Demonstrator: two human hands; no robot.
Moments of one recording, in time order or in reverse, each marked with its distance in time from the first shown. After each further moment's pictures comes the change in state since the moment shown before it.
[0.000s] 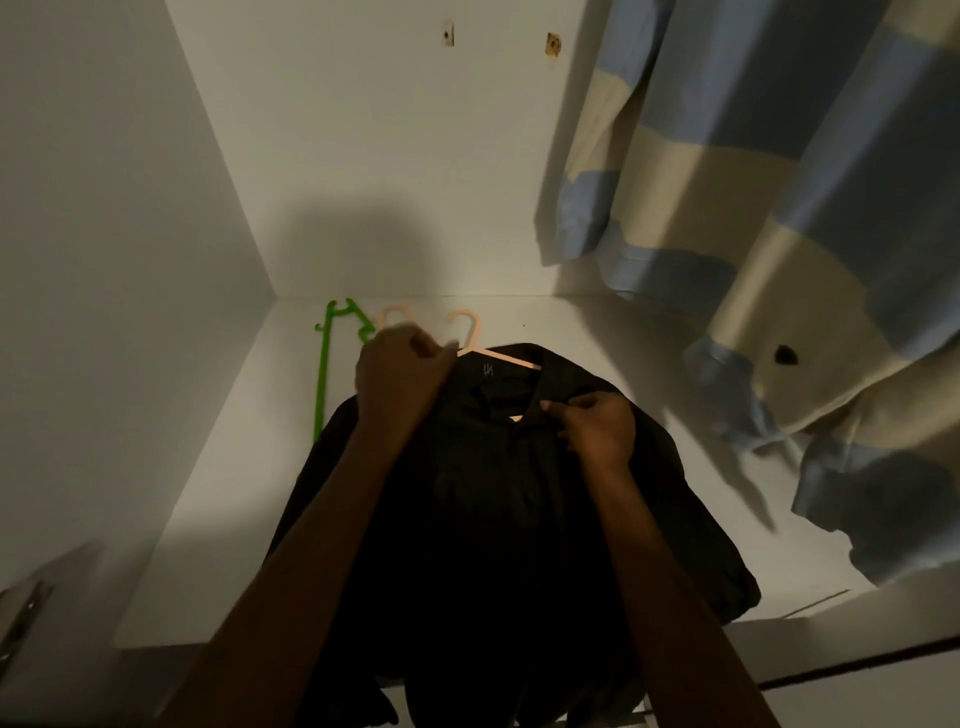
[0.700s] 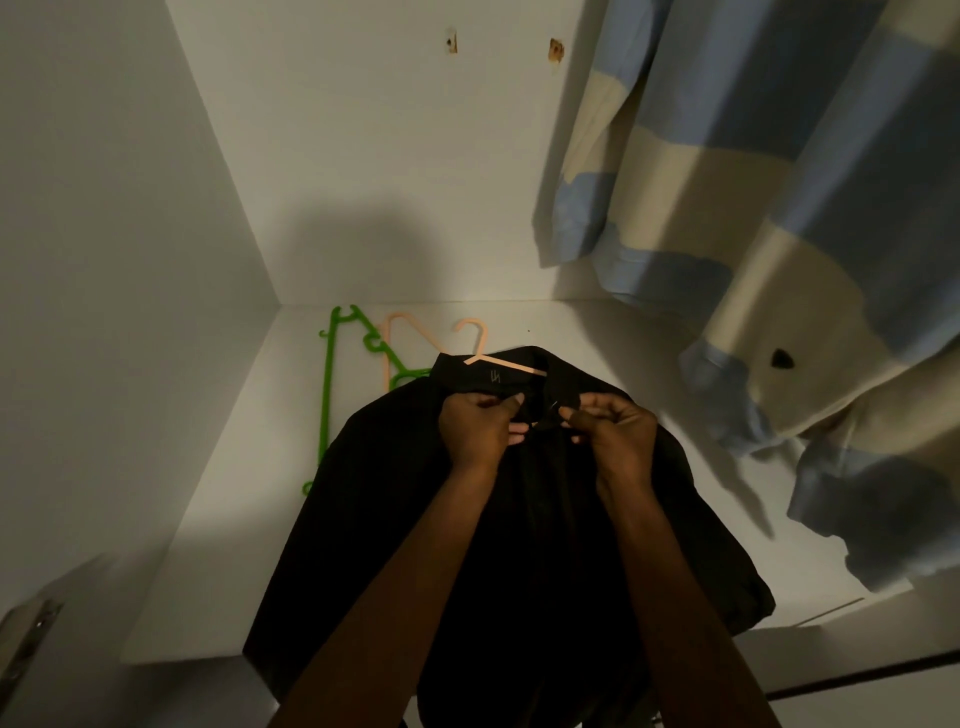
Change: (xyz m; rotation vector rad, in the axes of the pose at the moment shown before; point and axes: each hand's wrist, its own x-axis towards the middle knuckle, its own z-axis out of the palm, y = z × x) left_hand -0.048 0.022 0.082 -0.670 -0.168 -0.491; right_hand -0.024 -0.003 -0.014 0.584 -0.050 -0.075
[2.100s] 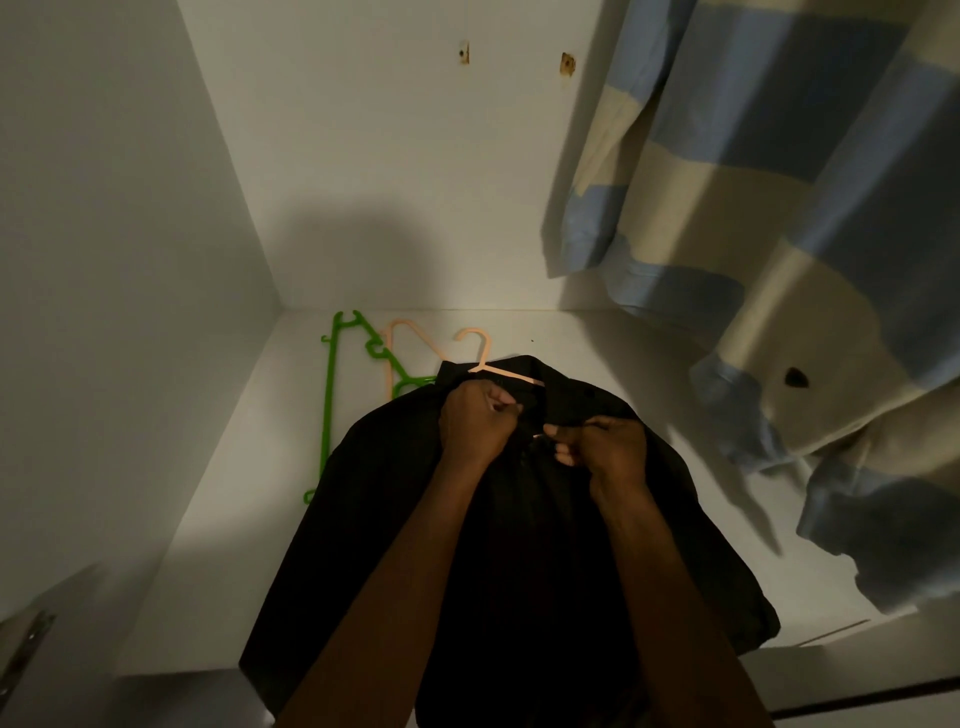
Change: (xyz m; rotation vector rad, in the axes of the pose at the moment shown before) left_hand 0.042 -0.008 -0.008 0.555 -0.051 0.362; right_hand 0.011 -0.001 0.015 -0.112 0.046 0.246
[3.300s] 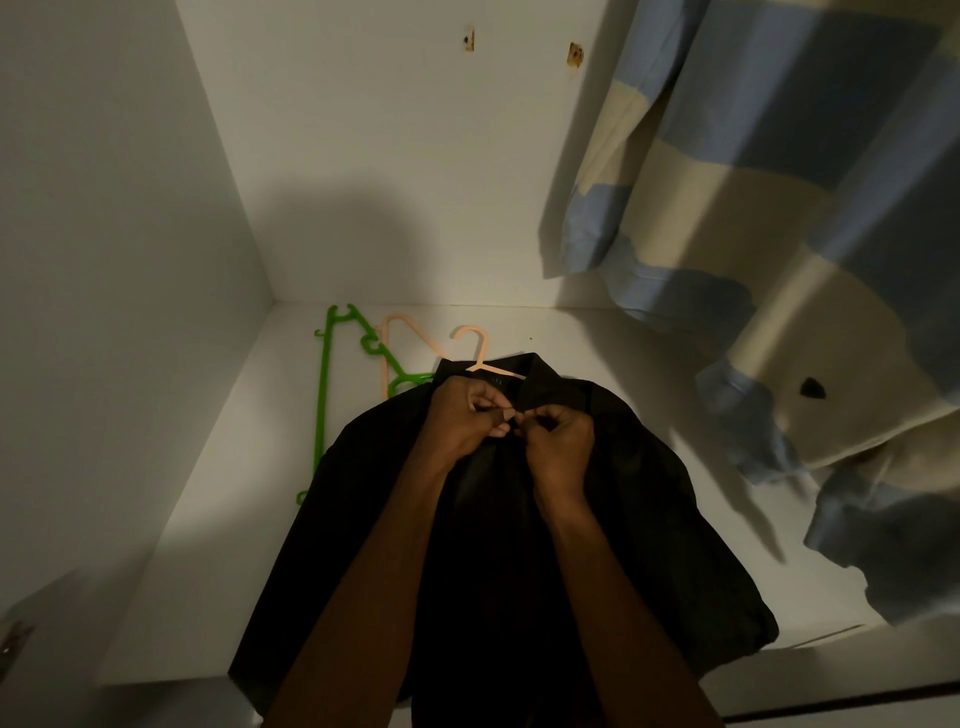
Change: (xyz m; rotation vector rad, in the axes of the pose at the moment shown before) left_hand 0.014 -0.019 -0.020 -0.408 -0.290 0.012; right_hand -0.006 0.031 0.055 -0.208 0.072 -0.389
